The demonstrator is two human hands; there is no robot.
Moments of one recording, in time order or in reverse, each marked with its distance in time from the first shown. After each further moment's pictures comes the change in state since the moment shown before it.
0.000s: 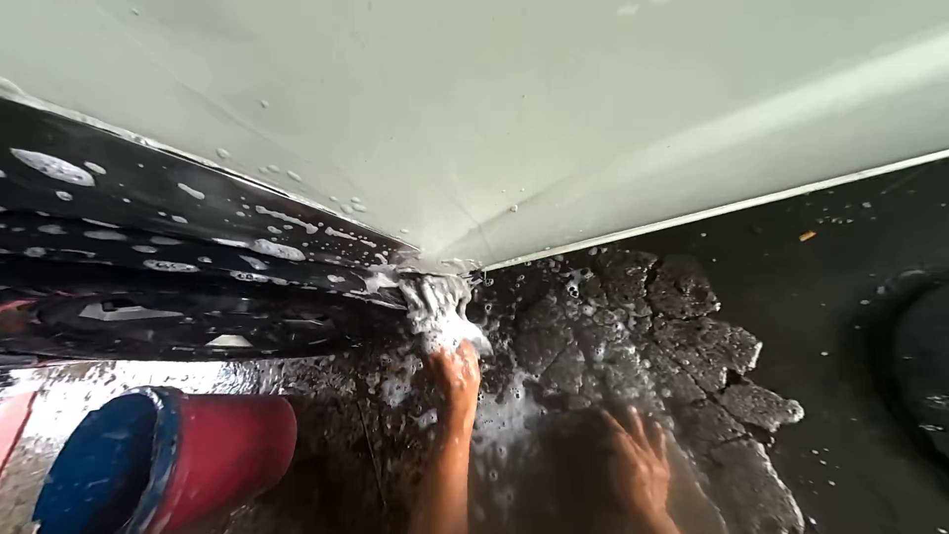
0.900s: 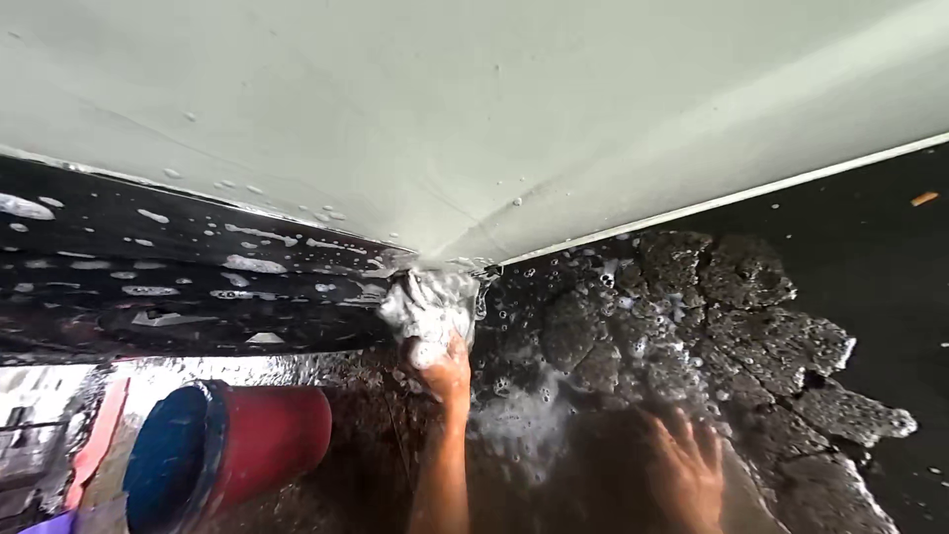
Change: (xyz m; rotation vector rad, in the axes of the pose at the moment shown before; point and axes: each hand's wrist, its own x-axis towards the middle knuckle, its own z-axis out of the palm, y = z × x) left_hand 0.027 -0.036 0.005 0.082 0.450 0.216; right_hand 0.004 -0.010 -0.005 -0.015 -0.055 0.014
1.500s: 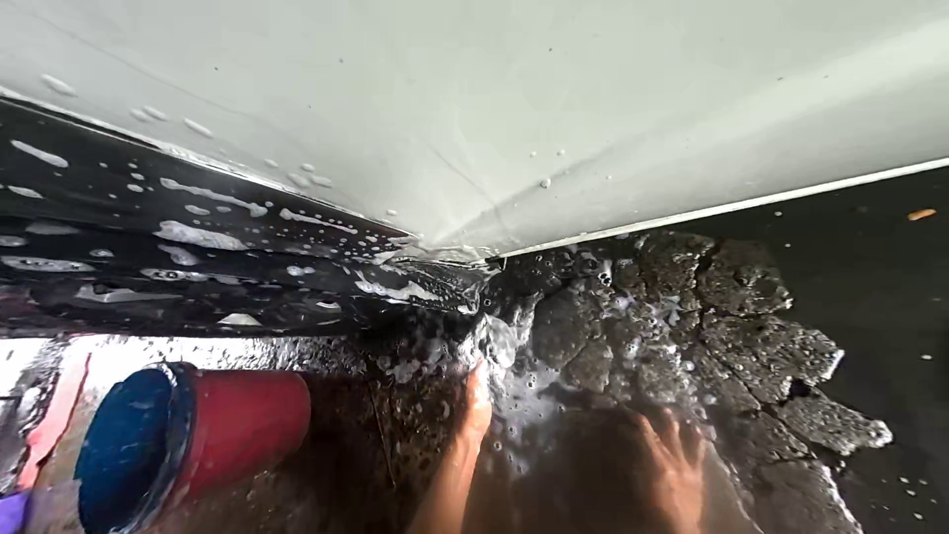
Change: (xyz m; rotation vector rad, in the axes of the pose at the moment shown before) left_hand -0.105 -0.076 0.017 -0.226 -0.917 -0.483; right_hand 0.004 -0.001 -0.001 0.014 -0.090 0.049
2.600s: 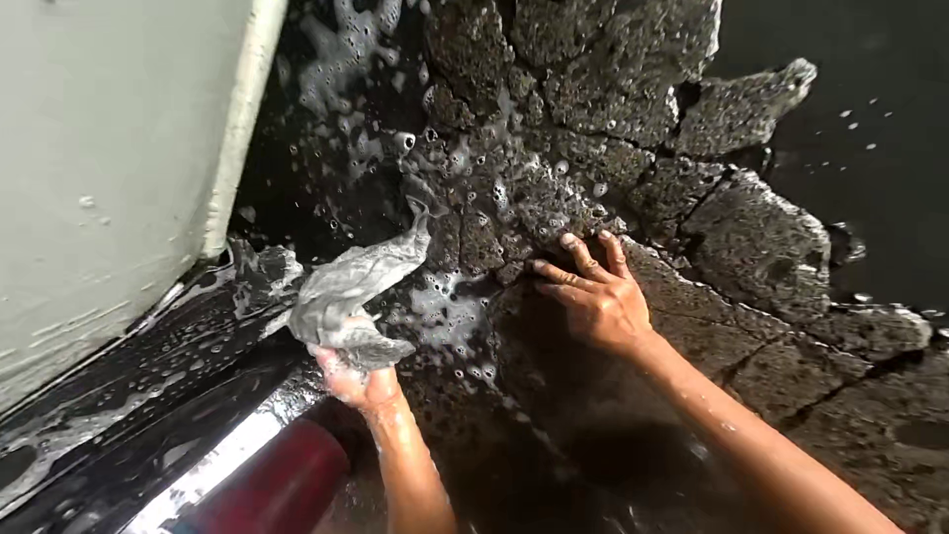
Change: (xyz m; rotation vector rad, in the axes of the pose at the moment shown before) left_hand 0.035 0.013 0.000 -1.187 -0.184 0.127; right_hand -0.008 0.018 0.007 0.235 0.115 -0.094
